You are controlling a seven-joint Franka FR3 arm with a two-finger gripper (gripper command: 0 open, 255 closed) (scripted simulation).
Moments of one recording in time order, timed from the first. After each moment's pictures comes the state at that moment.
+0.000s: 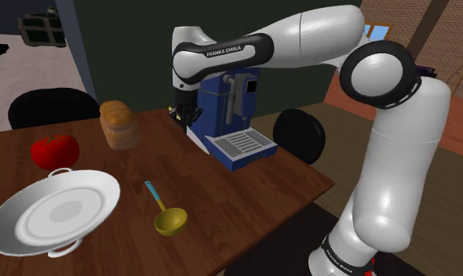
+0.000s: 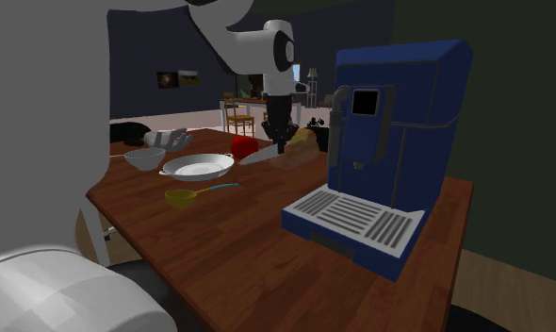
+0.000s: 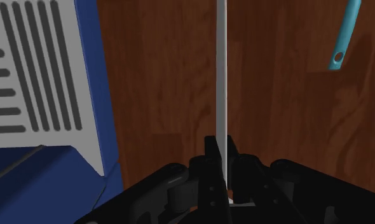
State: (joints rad) arm 0.14 0.22 0.12 -1.70 -0.04 1.93 0.42
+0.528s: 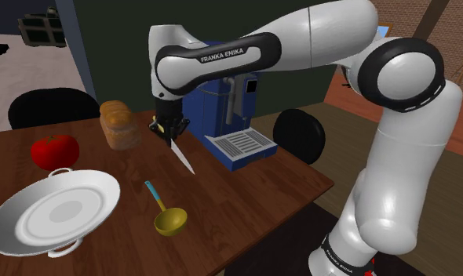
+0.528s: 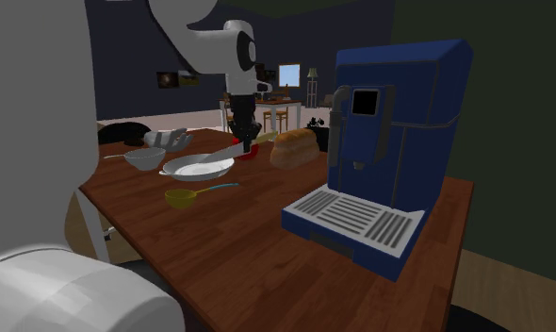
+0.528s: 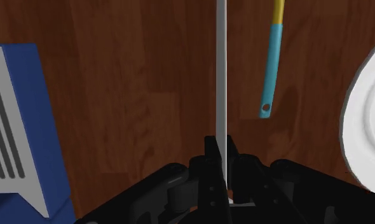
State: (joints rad) arm 0.25 0.17 0.19 -1.76 -0.05 1.94 0.60
